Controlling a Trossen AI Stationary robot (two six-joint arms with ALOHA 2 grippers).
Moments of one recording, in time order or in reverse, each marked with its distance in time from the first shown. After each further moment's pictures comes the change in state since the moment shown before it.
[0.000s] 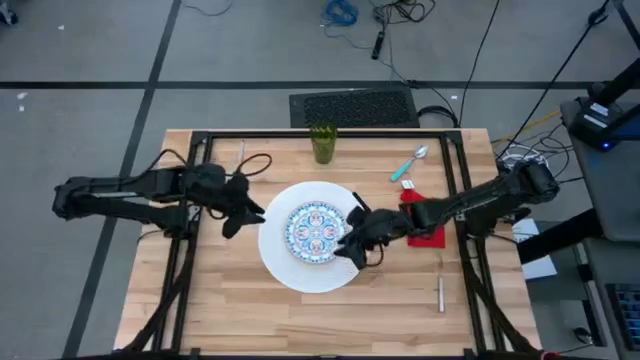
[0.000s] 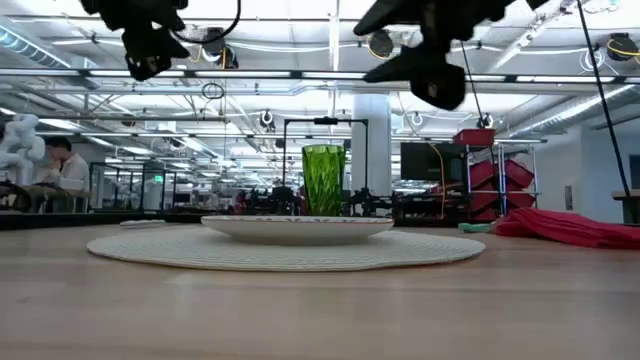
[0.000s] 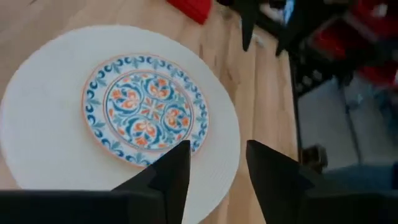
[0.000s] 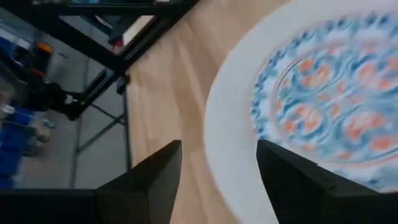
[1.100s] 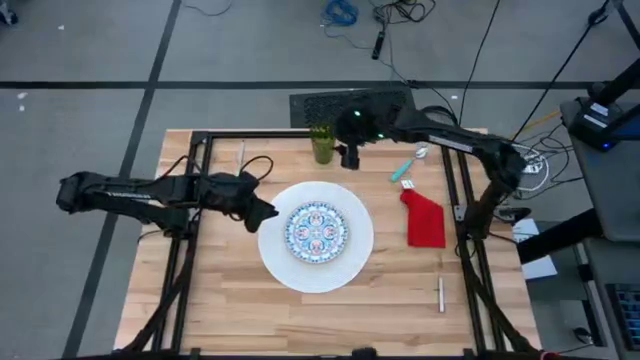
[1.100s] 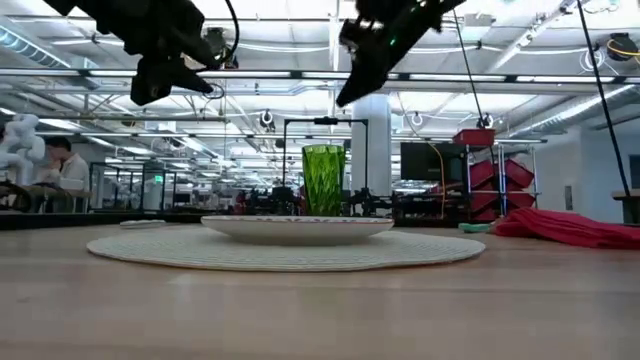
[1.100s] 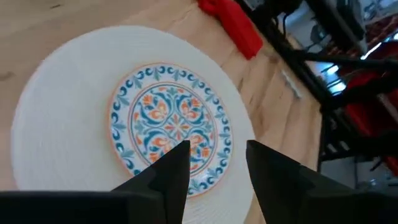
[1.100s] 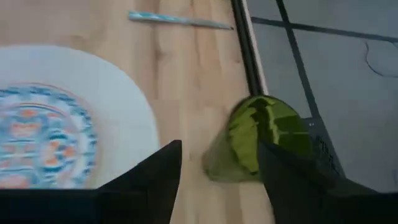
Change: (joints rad) left arm -0.056 0.103 -0.043 0.099 -0.208 -0.224; right arm -0.669 0.302 0.629 -0.478 -0.097 -1.190
